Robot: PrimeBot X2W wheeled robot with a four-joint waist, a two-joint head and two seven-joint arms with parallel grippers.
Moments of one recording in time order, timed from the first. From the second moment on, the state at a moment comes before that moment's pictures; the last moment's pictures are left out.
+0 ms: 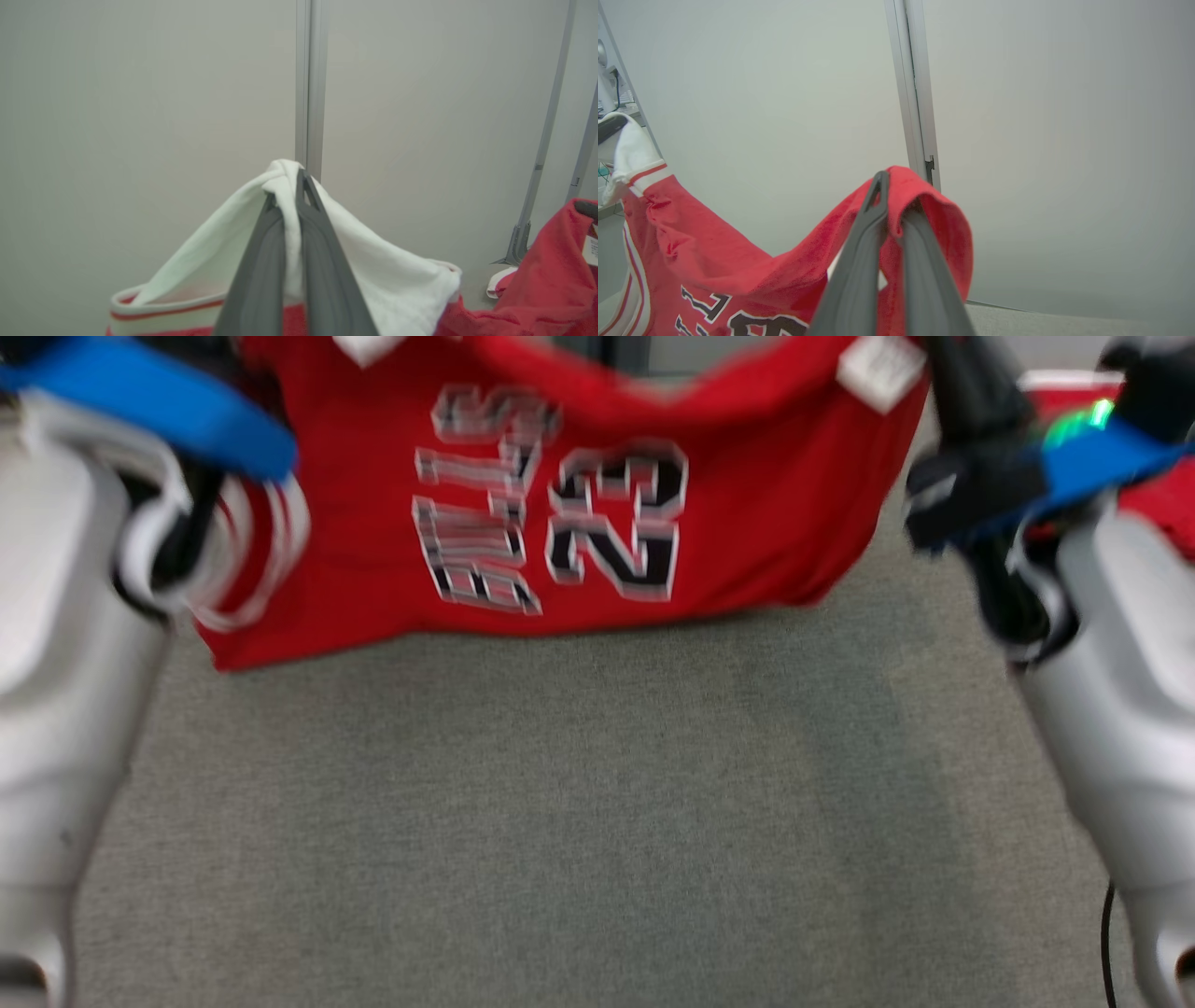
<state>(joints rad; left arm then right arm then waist) -0.99 0.41 -0.50 0.47 -0.65 -0.13 -0.17 -0.89 -0.26 0.35 0.51 0.59 0.13 -0.24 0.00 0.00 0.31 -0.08</state>
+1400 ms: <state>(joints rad) -0.89 0.38 -0.53 0.52 -0.84 -0.12 -0.26 -0.96 -0.34 0.53 0.66 0.88 0.13 -0.26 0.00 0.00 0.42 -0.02</state>
